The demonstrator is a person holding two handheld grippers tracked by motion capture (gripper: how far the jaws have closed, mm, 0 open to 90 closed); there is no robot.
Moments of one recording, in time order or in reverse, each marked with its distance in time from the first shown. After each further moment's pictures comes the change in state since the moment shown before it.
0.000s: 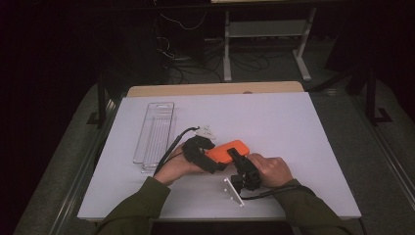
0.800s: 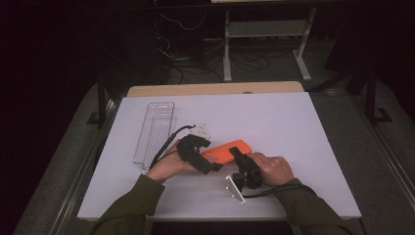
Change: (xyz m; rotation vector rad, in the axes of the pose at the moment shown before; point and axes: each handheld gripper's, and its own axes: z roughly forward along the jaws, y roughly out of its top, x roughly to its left) left arm 0.002 -0.001 -0.020 -0.021 -0.013 0.059; right arm -0.002 -0.007 0.002 0.027 0.031 0.004
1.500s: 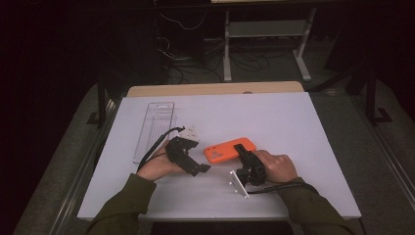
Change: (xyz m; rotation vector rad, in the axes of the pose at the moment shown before) left arm 0.009 -0.020 -0.018 0.065 0.076 0.022; right arm -0.003 -0.012 0.002 0.043 0.024 0.027
